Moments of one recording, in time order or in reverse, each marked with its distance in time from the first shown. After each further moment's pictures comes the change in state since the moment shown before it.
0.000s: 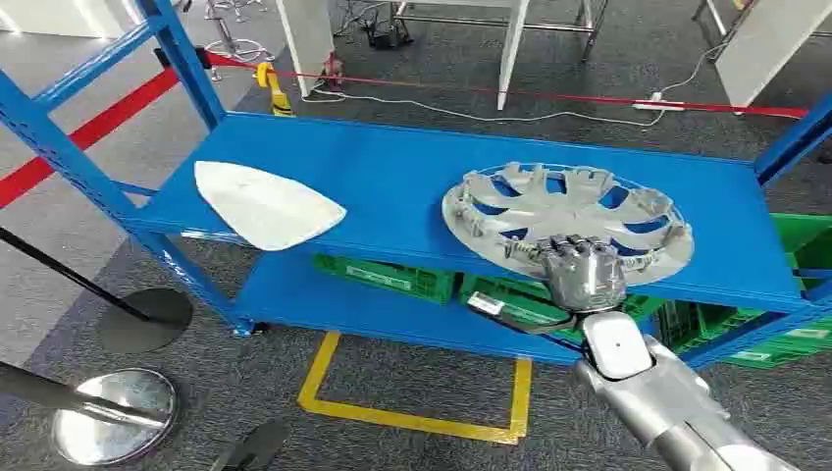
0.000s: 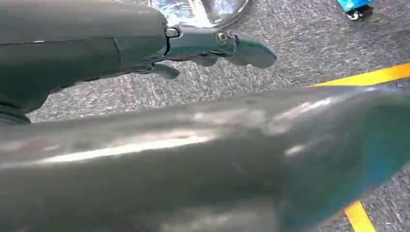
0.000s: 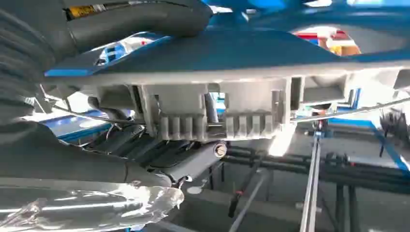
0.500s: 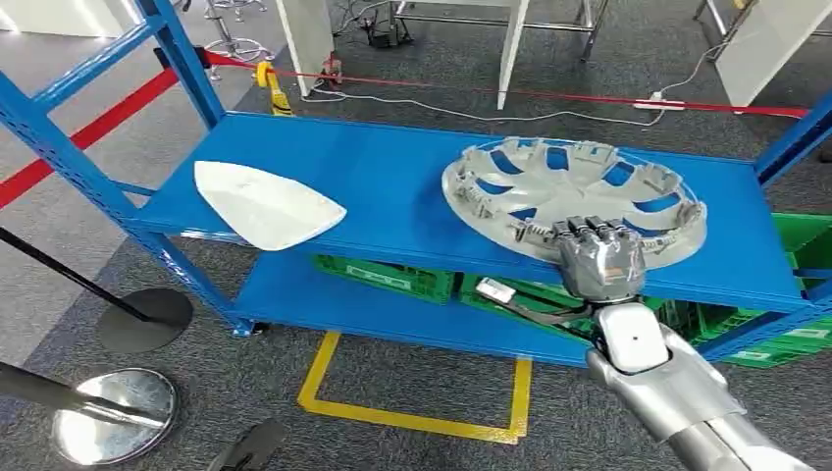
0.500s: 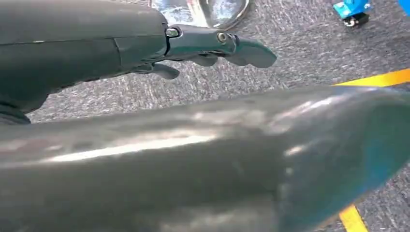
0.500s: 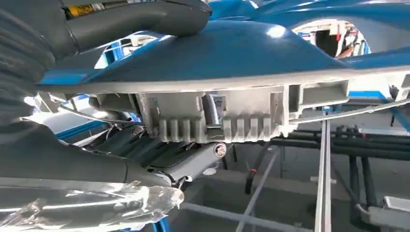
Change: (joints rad) left arm 0.000 0.000 0.012 0.000 -0.002 0.018 -0.021; right arm 0.005 -0.041 -0.014 -0.139 0.000 0.000 0.018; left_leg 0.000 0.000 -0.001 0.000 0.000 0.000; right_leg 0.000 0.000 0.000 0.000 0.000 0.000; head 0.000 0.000
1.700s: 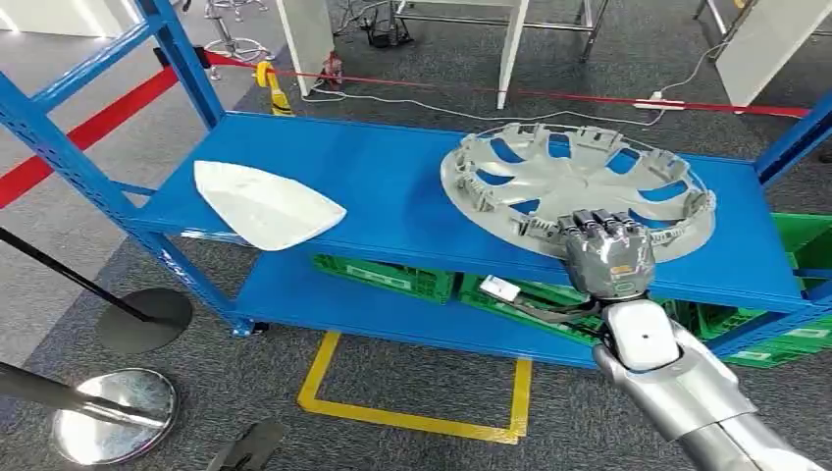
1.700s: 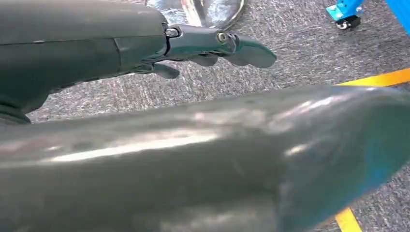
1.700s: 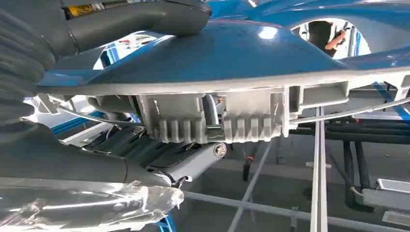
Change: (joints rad) left arm 0.000 0.000 0.016 0.000 -0.026 0.000 -0.017; right arm 0.001 -0.024 0.000 -0.066 0.000 0.000 -0.017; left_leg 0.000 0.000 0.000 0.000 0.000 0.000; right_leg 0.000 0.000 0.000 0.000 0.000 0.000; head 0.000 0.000
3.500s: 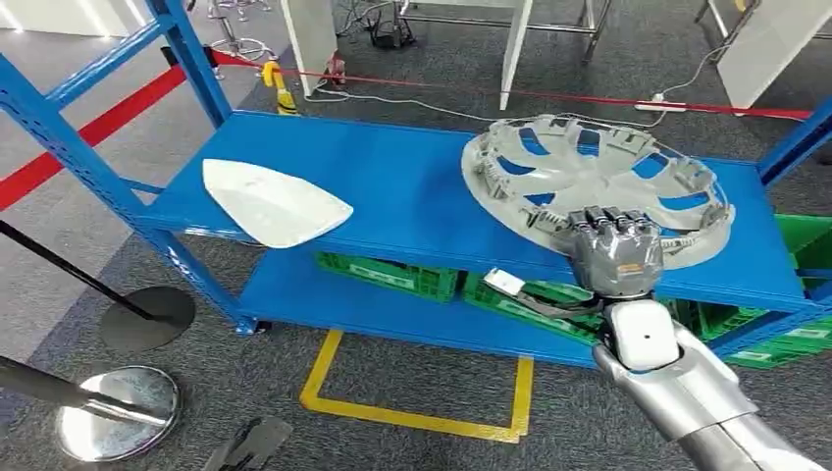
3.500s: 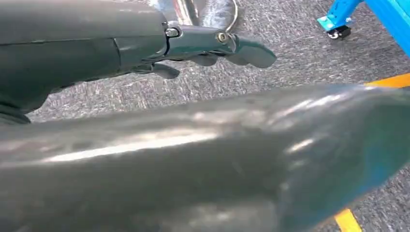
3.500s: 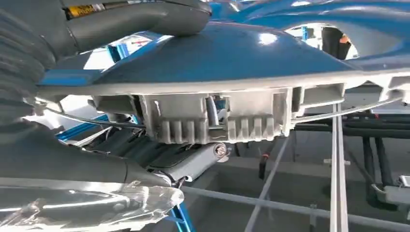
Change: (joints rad) left arm -0.005 0.002 -0.001 0.000 -0.034 0.020 -0.008; right arm -0.004 -0.020 0.015 -0.018 0.000 0.000 0.079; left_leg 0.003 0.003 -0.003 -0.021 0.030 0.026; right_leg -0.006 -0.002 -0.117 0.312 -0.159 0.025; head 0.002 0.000
